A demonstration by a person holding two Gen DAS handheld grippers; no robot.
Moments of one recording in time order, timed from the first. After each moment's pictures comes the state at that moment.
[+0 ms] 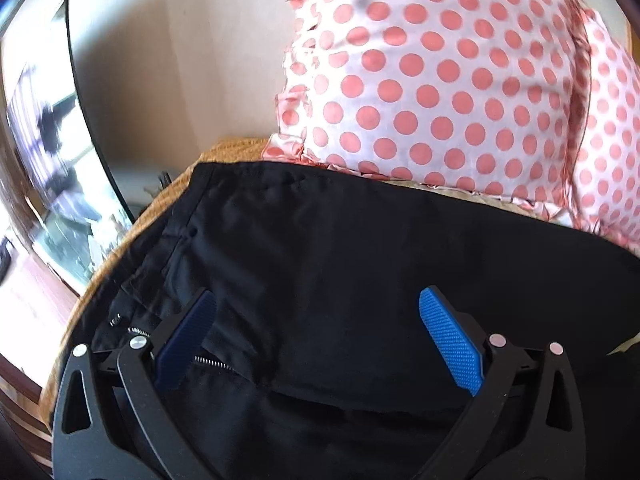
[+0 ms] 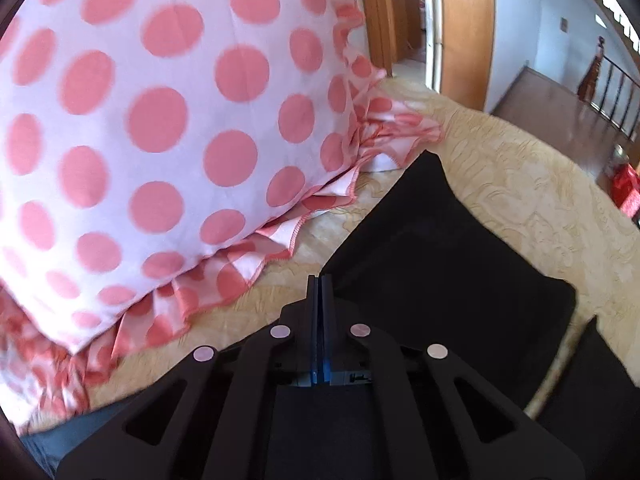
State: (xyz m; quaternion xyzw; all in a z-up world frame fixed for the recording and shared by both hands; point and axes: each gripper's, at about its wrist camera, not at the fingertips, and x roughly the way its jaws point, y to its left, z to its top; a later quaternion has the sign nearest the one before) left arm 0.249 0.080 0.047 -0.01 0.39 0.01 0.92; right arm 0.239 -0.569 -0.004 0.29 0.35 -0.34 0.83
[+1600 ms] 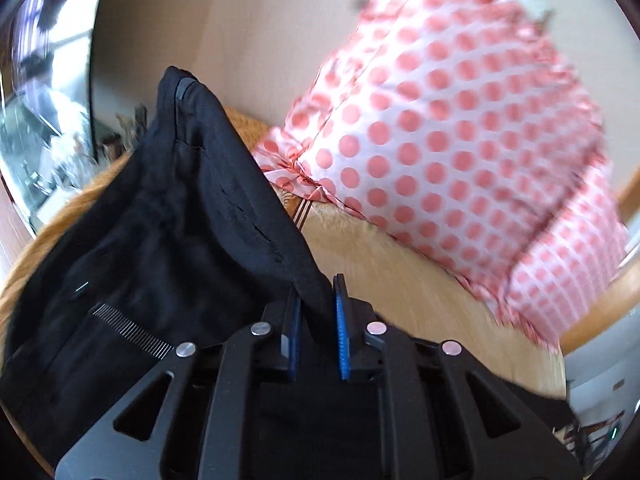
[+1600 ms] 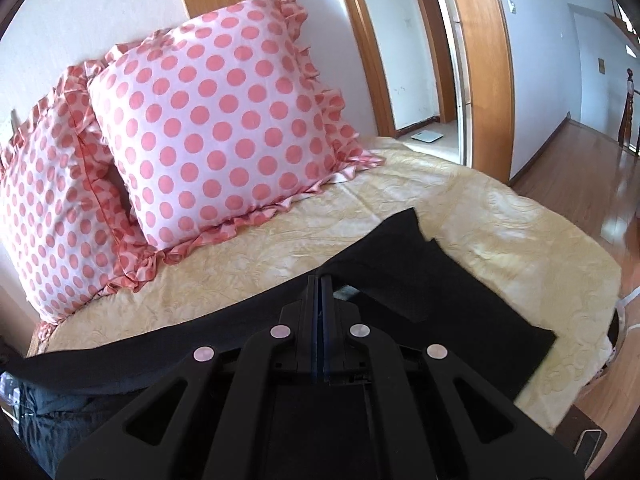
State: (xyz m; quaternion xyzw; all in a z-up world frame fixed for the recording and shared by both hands) left arm 0.213 0.163 0.113 -0.21 0.37 -0.06 0.90; right arm 0.003 -0.493 0.042 0.24 0.24 -0.26 0.90
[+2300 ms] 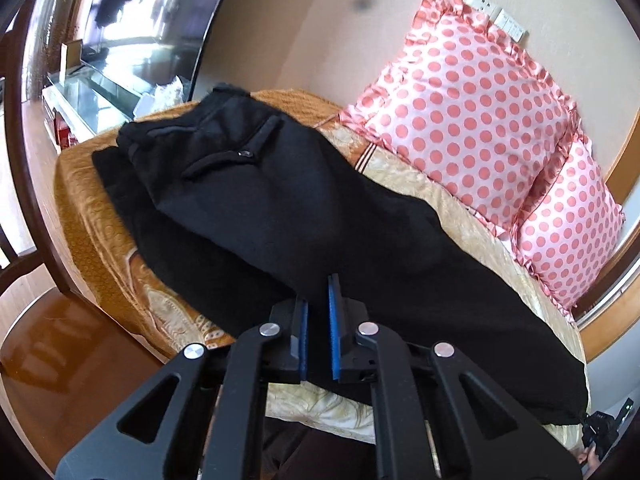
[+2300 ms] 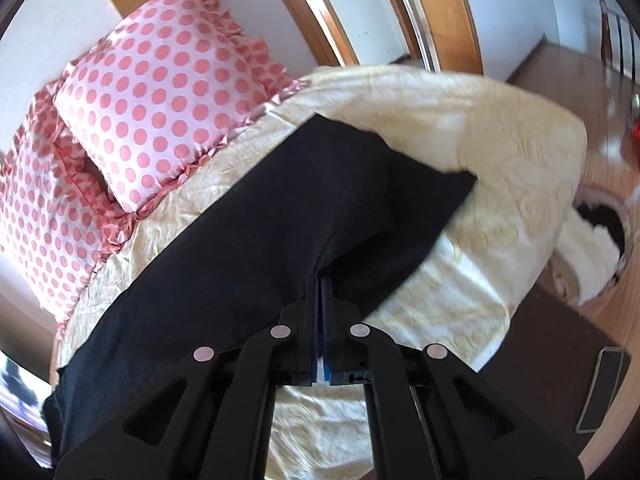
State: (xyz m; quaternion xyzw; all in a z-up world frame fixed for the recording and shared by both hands) left arm 0.007 0.170 0.028 -0.23 0.32 0.03 0.92; right arm -0.093 -0.514 -0.041 0.36 0.27 -0.25 0.86
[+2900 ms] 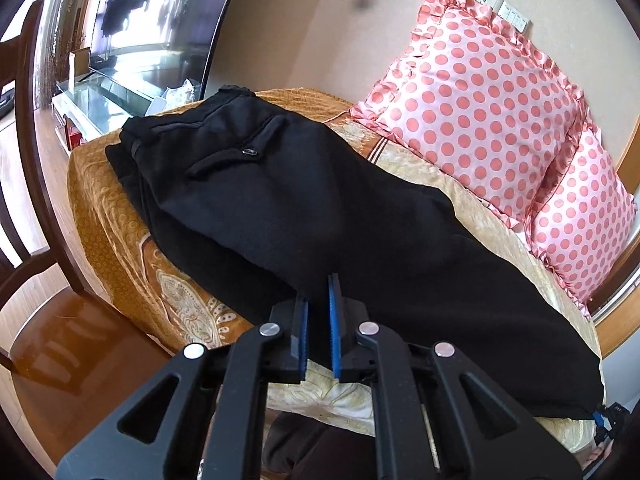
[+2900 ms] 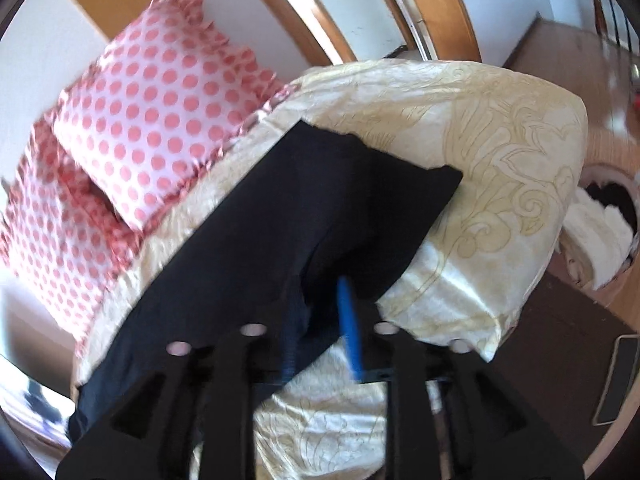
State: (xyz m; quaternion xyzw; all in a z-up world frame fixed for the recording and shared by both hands) left arm 0.005 0.167 0.020 -0.21 0.34 0.05 0.92; right arm -0.102 -0.533 -0.044 0.40 0.25 -0.24 0.85
